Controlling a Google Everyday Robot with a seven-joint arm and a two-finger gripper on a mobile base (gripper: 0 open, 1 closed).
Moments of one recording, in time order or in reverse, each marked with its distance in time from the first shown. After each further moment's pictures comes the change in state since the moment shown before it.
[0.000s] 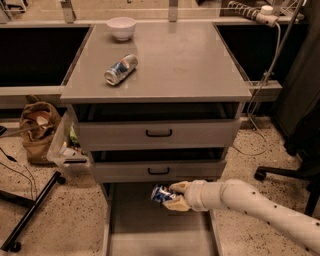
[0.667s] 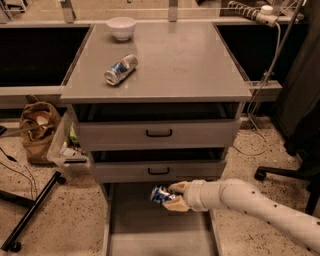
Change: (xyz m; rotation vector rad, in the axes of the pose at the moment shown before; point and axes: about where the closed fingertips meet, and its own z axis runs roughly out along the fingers) arm -0.003 0.004 -0.002 -0.004 0.009 -0.008
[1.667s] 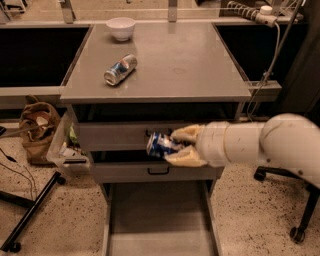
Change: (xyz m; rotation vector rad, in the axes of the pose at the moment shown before) arm -0.222 -0.011 -0.185 0.111 -0.086 -0.272
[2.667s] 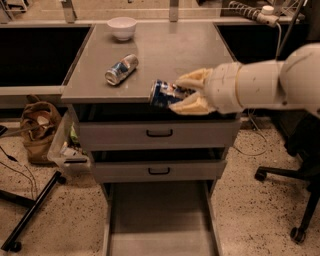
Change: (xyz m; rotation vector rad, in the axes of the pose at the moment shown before) arm -0.085 -0.096 -0.045 0.106 -0.047 -0.179
